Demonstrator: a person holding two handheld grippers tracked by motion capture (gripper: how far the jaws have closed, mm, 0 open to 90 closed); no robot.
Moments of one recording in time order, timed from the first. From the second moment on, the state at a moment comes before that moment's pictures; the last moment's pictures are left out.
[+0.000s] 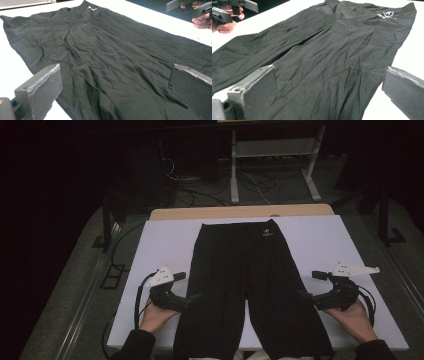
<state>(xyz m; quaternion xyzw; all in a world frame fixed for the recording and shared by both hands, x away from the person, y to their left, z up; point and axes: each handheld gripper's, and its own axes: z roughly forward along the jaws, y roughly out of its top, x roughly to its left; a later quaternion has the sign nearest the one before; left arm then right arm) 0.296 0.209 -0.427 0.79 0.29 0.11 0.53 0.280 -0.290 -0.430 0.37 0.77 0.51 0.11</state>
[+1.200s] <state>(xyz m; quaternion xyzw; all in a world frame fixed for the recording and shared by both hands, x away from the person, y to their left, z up) 0.290 0.198 -0.428 0.80 0.28 0.10 0.53 0.281 -0.279 -0.418 0.36 0.78 0.50 0.12</state>
